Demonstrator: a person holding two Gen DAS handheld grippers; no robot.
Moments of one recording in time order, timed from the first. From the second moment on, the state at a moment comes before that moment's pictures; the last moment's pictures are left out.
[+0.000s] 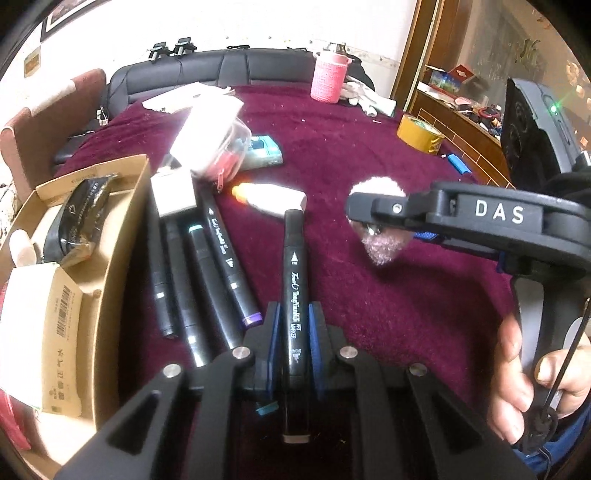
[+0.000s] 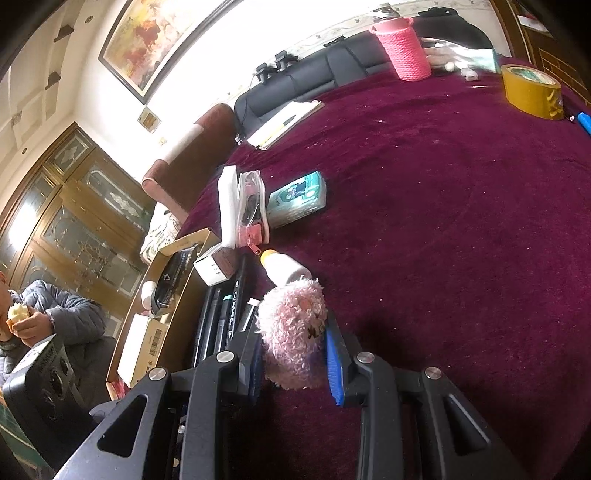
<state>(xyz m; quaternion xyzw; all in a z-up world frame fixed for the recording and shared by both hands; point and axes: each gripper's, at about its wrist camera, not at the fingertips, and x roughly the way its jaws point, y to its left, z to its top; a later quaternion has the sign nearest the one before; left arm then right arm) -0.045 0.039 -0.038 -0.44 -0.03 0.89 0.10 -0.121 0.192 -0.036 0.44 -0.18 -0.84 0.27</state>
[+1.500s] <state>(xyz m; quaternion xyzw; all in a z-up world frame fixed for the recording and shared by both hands) -0.071 -0.207 0.000 -0.42 -0.11 0.90 -0.03 -0.140 -0.004 0.002 0.49 -0.10 -0.78 0.37</state>
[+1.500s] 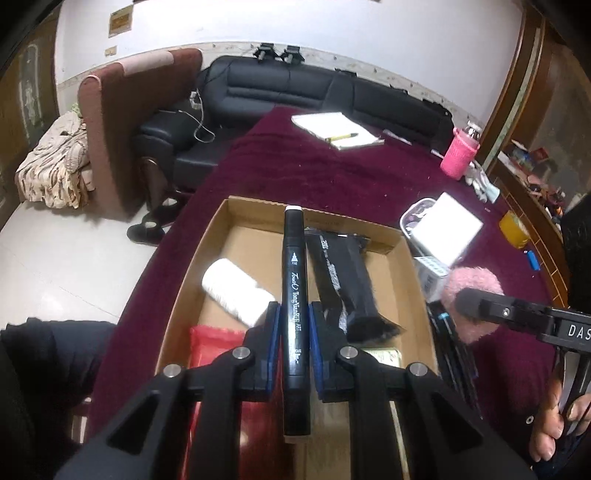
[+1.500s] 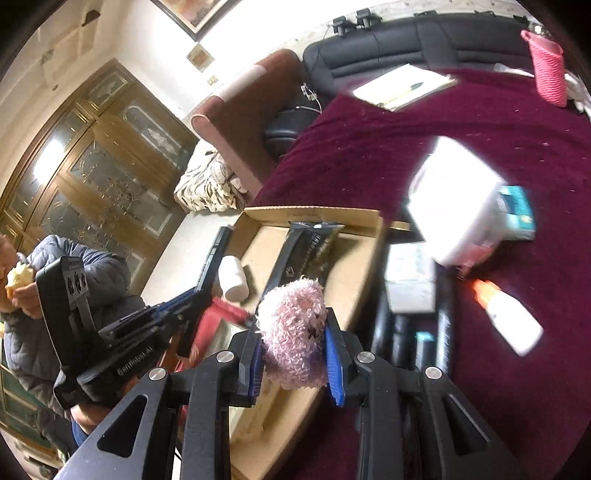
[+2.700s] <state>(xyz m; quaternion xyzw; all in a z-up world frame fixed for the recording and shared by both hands) -0.105 -0.217 -0.012 -0.45 -0.14 0.88 -0.02 -0.159 -0.028 0.006 0.47 -0.06 -0.82 0.34</state>
